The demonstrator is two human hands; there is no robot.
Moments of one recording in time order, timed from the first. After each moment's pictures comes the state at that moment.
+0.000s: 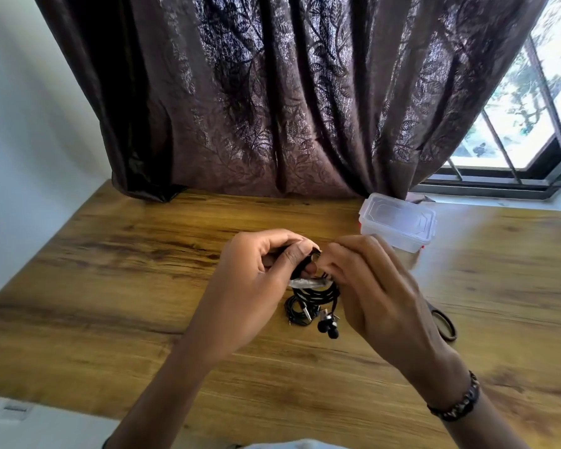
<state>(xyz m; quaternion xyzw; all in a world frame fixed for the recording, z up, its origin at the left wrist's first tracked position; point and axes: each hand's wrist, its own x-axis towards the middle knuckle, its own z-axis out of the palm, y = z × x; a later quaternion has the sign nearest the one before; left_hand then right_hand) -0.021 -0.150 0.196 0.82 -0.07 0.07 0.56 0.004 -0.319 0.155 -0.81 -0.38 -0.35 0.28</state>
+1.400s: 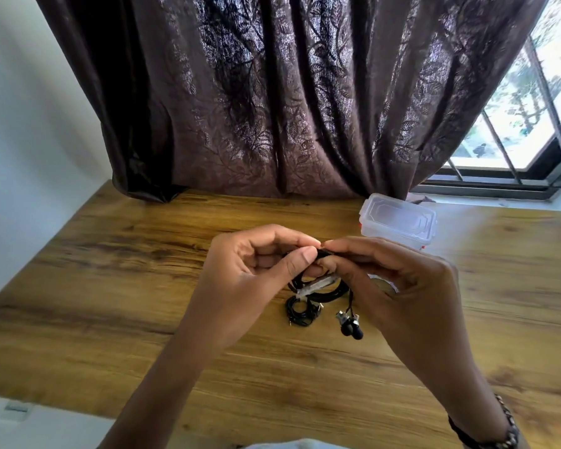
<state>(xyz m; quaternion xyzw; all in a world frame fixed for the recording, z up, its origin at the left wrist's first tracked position) -0.030 -0.147 0.206 0.74 -0.09 0.07 0.66 -0.012 -0.323 0.178 -0.77 -0.24 -0.20 0.55</state>
